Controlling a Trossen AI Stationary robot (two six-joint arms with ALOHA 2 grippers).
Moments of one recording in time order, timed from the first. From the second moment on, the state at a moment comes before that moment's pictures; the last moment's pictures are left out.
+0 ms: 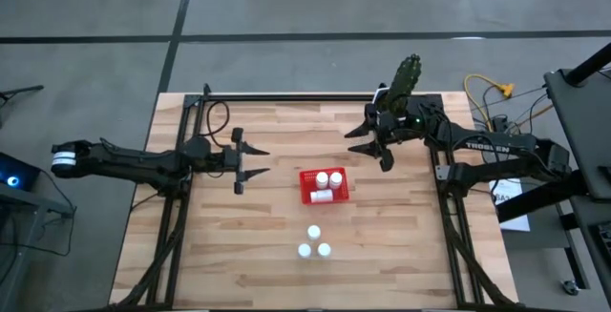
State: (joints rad) left arm 0.12 0.83 0.25 0.56 0.05 0.24; right arm -0.40 1.08 0.65 0.35 -0.59 0.08
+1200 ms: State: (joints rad) left arm 0.12 0.83 0.25 0.53 0.05 0.24; right arm -0.30 1.12 0.91 -0.21 -0.39 -0.05
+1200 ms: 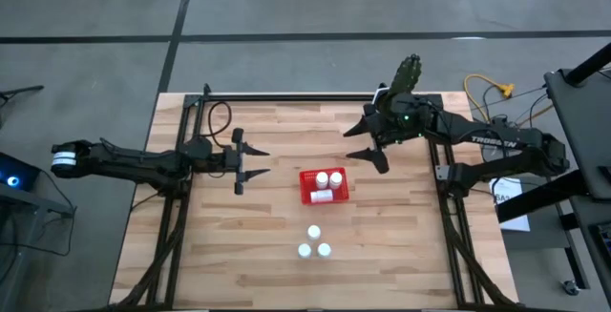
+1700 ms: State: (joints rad) left arm 0.12 0.83 0.25 0.53 0.05 0.24; right arm -0.17 1.32 1.15 -0.50 -0.28 -0.10
